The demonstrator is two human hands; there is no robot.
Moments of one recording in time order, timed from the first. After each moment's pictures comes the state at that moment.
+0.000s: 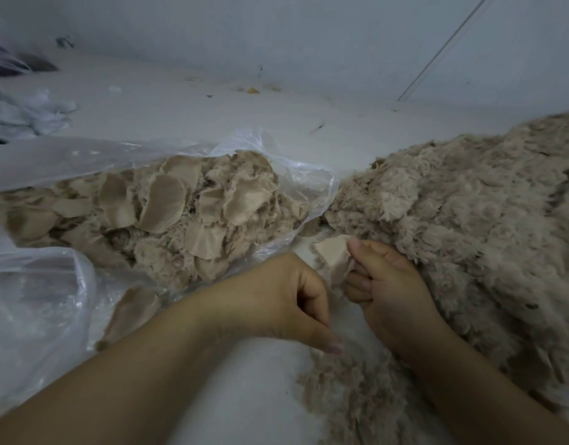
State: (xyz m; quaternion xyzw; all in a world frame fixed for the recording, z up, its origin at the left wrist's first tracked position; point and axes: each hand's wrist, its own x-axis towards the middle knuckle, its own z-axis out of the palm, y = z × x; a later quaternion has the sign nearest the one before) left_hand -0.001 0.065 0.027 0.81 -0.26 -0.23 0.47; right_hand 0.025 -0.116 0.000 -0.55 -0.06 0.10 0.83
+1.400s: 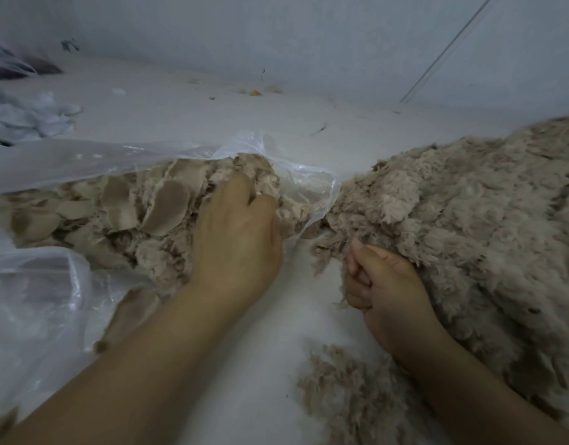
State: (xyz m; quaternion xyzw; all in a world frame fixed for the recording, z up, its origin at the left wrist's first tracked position) left_hand 0.010 0.068 0.037 0.92 -0.06 0.36 0.16; right_hand 0.028 -0.118 -0.008 -0.58 -0.06 0.08 0.81
